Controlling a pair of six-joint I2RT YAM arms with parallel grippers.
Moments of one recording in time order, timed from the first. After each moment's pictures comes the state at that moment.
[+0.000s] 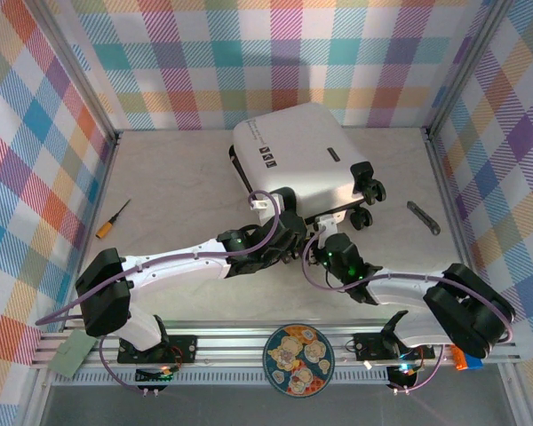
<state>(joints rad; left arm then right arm) -1.10 1.53 1.14 -0.29 -0.48 -1.08 0.76 1.31 0.32 0.57 0.18 0.36</state>
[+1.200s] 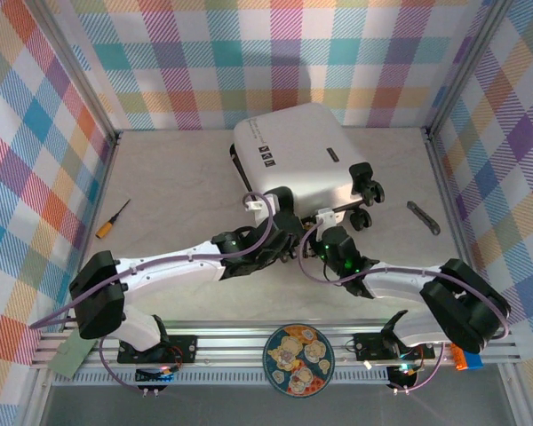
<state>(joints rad) -1.09 1.48 1.08 -0.25 -0.49 -1.08 0.73 1.33 0.38 0.51 0.23 0.33</state>
